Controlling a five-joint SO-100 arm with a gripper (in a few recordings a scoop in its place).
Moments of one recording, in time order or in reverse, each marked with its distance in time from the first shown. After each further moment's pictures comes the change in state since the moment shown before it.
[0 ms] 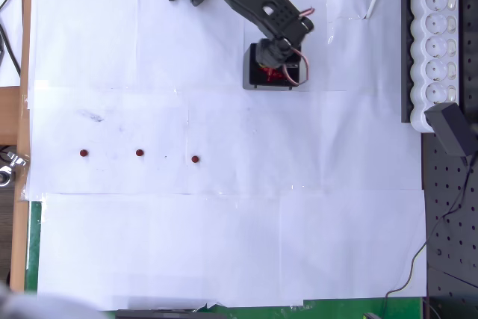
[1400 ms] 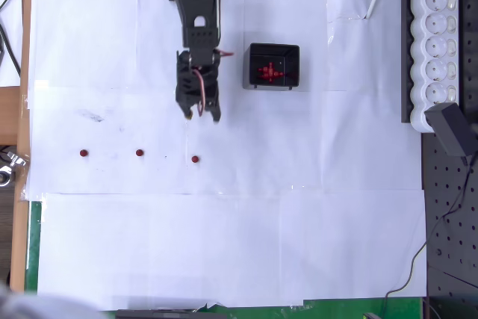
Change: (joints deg) arm 40.6 -10.8 -38.5 -57.7 33.0
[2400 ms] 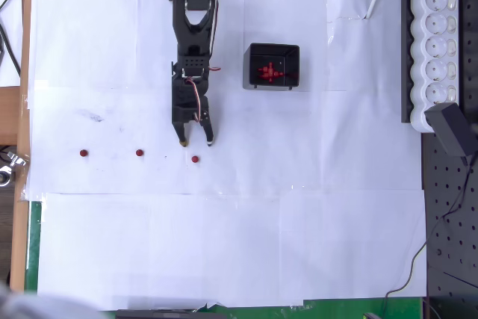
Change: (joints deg) arm 0.1 25.8 -6.5 -55.3 12.3
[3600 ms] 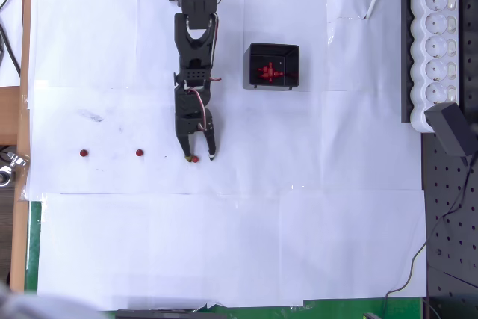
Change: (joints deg) arm -1.1 10.6 10.4 -6.0 4.0
